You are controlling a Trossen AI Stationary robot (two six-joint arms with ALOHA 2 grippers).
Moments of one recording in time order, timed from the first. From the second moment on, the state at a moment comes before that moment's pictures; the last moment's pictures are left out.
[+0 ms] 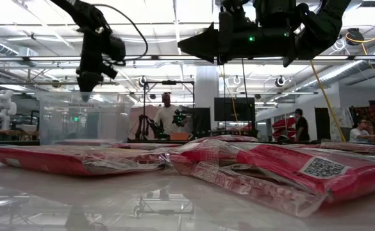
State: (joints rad) left arm 0.97 1.59 1.38 -1.19 -0.30 0.35; right arm -0.06 1.65 0.66 1.02 0.05 -0.17
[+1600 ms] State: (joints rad) left arm -0.19 1.27 0.54 0.30 -0.29 0.11; right arm 0.16 1.54 0.75 -0.14 0.42 -0.05
